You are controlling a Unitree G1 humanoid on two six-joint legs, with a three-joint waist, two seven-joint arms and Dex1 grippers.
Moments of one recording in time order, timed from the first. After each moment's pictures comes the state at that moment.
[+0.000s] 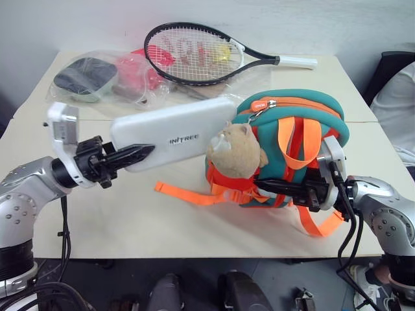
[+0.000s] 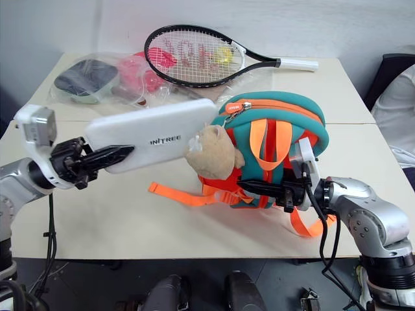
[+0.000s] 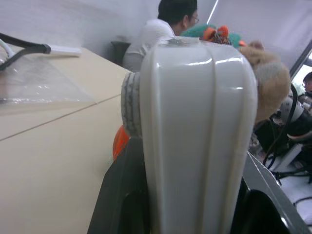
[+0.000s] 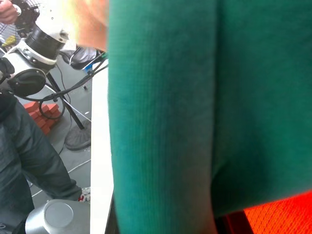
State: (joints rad) left arm -0.36 0.81 0.34 -0.25 -1.05 0.83 -0.91; right arm -0.29 -0.75 -0.12 -0.34 0.90 0.66 1.05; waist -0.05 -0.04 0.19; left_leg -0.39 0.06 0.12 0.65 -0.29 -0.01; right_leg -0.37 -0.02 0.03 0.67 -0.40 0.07
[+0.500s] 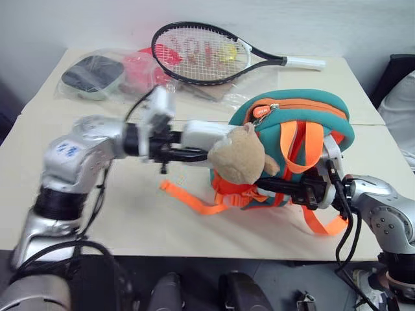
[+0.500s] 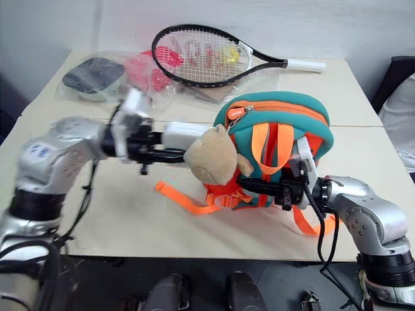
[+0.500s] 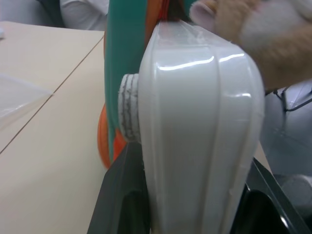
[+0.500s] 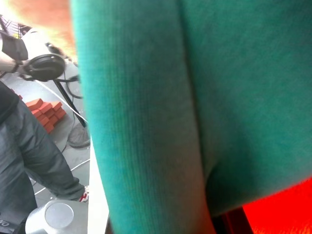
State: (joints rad) left arm -0.91 0.62 -0.17 -0.09 -0.63 0.80 -1.00; right arm -0.31 -0.74 -0.11 -0.34 0.88 0.69 1.05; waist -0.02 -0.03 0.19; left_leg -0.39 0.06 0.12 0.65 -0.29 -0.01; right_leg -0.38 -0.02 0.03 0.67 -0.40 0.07
